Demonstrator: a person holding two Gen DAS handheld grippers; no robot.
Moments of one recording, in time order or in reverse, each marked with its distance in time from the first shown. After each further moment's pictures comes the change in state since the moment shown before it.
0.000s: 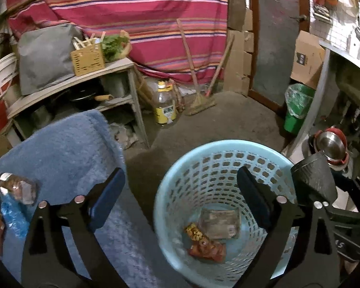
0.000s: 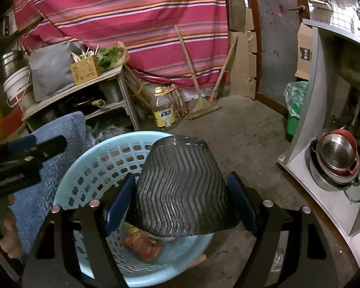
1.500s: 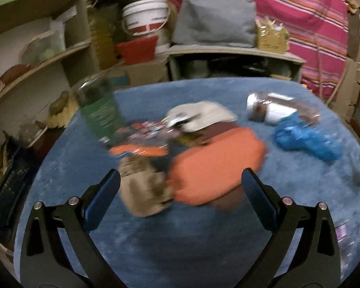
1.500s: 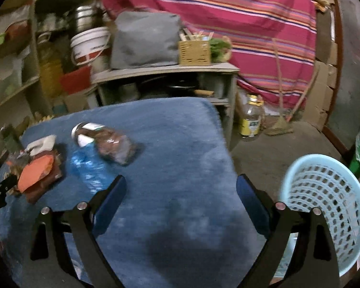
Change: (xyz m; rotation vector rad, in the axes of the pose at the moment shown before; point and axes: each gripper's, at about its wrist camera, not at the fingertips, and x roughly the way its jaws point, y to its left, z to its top) left arm -0.146 0.397 -0.178 -0.347 0.067 0.524; right arm -0.008 0.325 -0.037 -0.305 0.008 0.276
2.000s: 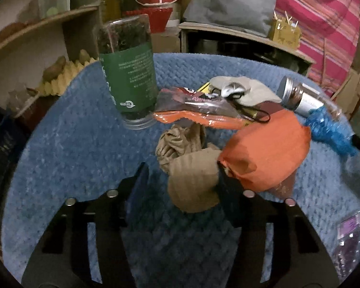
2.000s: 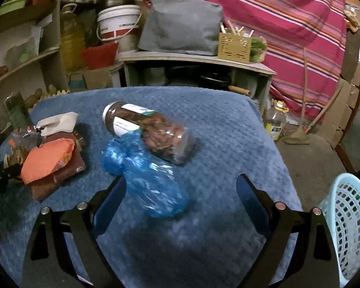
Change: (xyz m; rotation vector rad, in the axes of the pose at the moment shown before) left arm 0.039 0.064 -0.013 -0.099 0.108 -0.107; right arm 0.038 0.076 0.006 -0.129 0.054 0.045
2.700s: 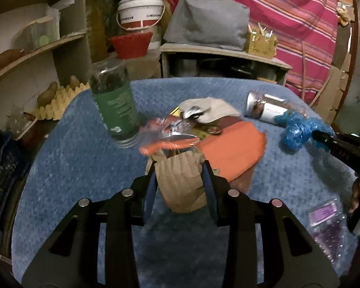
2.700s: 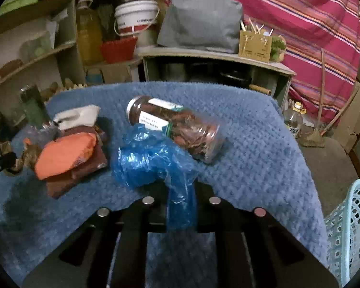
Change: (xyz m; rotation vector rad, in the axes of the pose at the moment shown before) left arm -0.059 -0.030 -0.004 0.091 -0.112 -0.055; right arm -0.010 0.009 -0.004 -0.009 -0.007 0.103
